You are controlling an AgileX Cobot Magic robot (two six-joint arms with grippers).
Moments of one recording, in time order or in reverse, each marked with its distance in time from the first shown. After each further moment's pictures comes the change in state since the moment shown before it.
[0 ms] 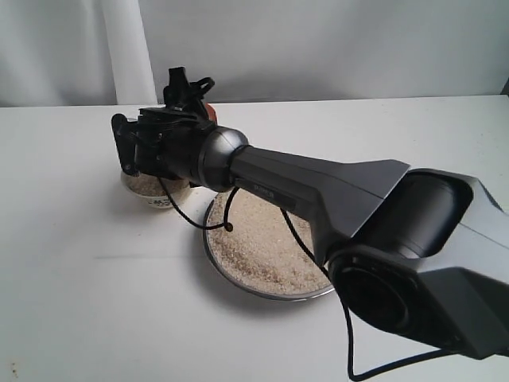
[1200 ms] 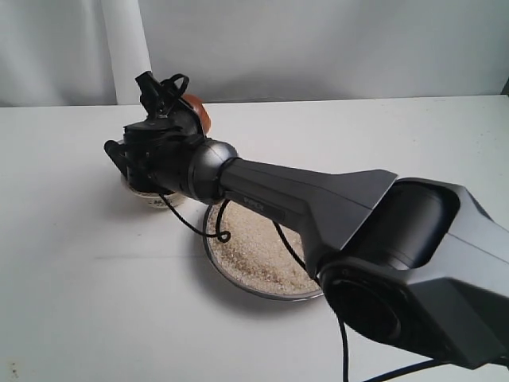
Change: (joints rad) left arm 0.000 0.000 0.000 0.000 0.000 0.000; right arm 0.028 0.021 -0.002 -0.169 -0.004 -0.251
